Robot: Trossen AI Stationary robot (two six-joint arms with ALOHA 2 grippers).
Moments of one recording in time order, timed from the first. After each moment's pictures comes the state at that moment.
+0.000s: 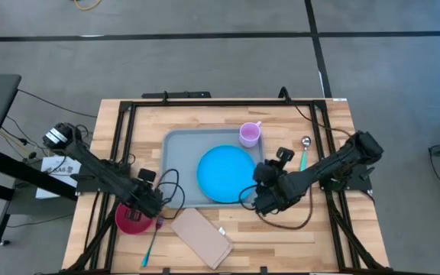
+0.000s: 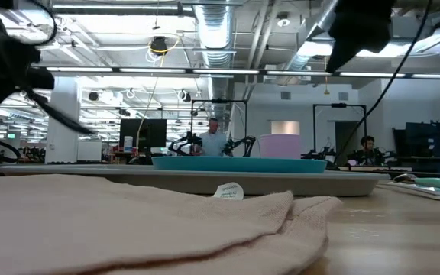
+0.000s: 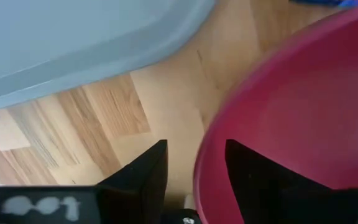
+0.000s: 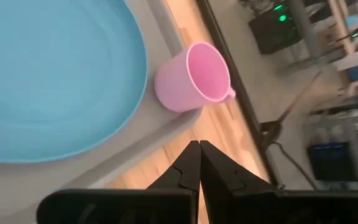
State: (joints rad) left arm -0.61 1.39 0.81 -1.13 -0.08 -0.35; right arm 0.46 1.70 1.36 -1.43 0.86 0.85
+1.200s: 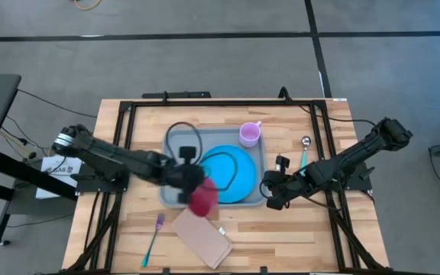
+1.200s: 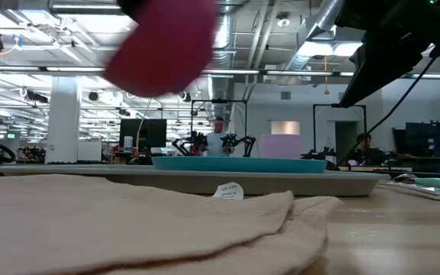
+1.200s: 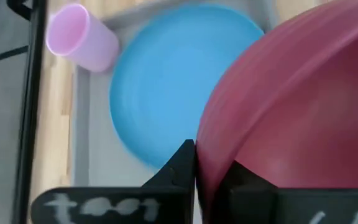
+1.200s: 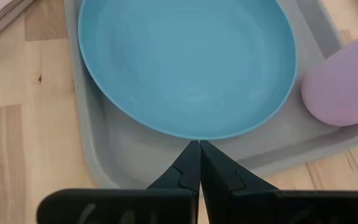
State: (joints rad) left arm -0.28 1.53 1.32 -0.81 -0.42 -0.03; right arm 0.46 1.33 0.83 -0.60 0.49 0.46
